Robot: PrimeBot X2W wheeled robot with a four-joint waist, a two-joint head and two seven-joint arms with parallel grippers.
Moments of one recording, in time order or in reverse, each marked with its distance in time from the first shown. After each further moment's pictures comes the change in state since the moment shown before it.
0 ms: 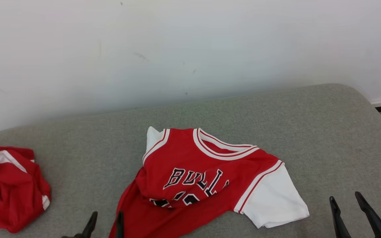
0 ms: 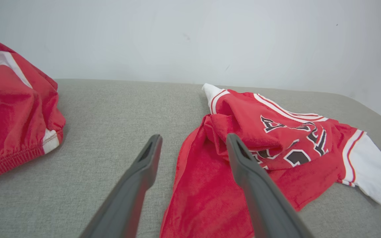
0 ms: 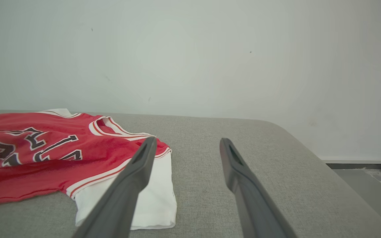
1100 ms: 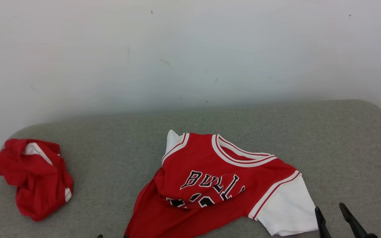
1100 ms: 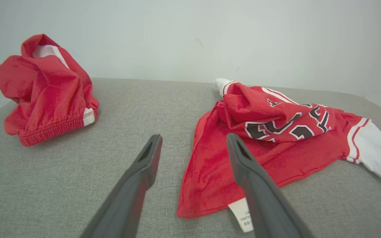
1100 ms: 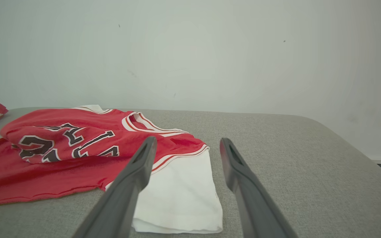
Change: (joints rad) left arm 0.187 -0.318 0.342 0.060 0.426 -0.327 0.000; right arm -0.001 0.057 0.030 0.071 -0.007 0.000 0.000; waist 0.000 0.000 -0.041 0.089
